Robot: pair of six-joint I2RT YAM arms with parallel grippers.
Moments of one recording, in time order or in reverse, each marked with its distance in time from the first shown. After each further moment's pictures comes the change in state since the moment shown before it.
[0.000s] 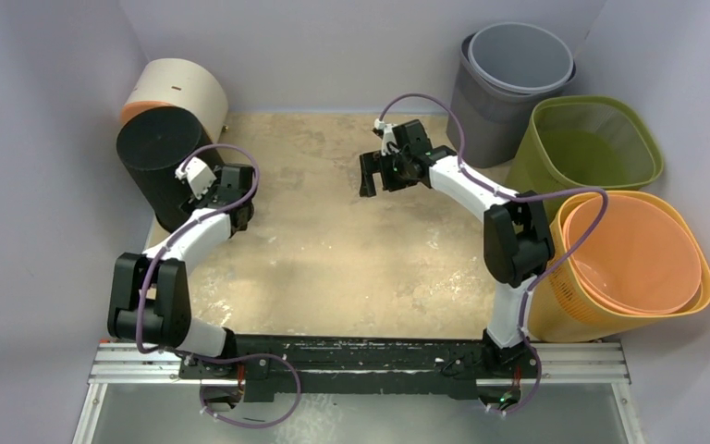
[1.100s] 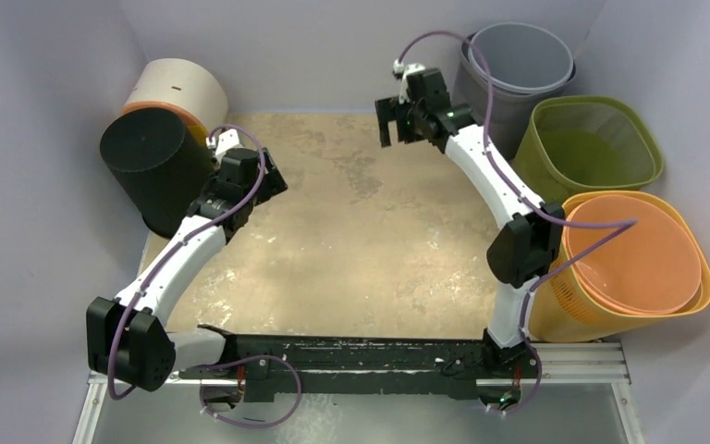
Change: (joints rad) left arm -0.151 -0.195 0.127 -0.095 0.537 0.178; right arm -0.031 -0.003 0.400 -0.275 0.311 -0.053
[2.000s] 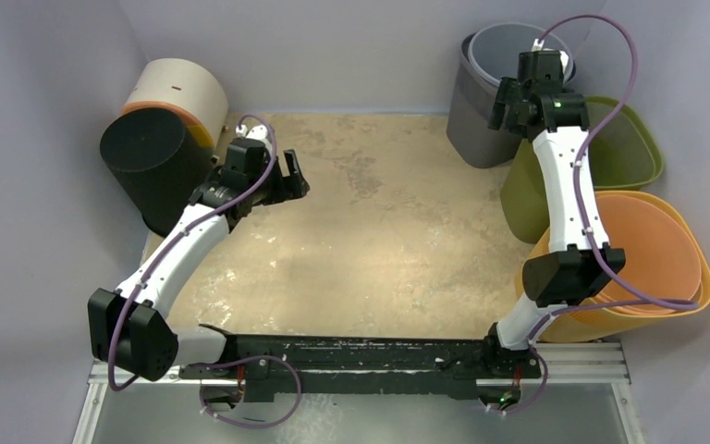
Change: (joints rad) left arm -0.032 0.055 0.145 -0.135 0.397 0.144; right arm -0.374 -0.222 0.110 -0.330 0.352 0.105
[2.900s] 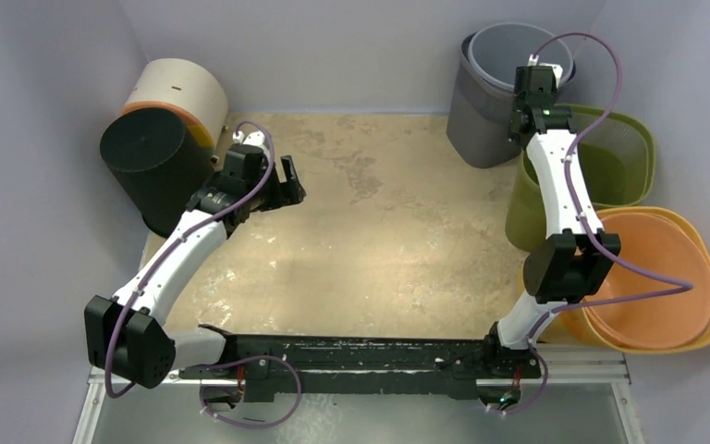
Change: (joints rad) left arm 0.000 -0.031 -0.044 -0.008 -0.014 -0.008; right arm -0.058 0.022 -0.207 0.212 0.049 -0.068
